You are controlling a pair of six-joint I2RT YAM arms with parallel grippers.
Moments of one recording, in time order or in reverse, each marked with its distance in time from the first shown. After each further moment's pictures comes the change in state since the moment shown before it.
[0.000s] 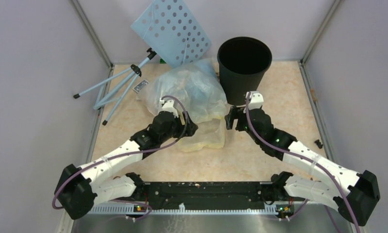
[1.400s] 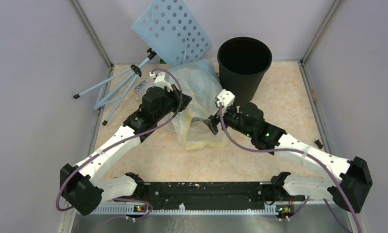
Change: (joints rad) left arm 0.131 0.109 0.313 0.054 0.064 0.005; right arm 0.064 0.105 0.095 0.200 -0.379 -0.483
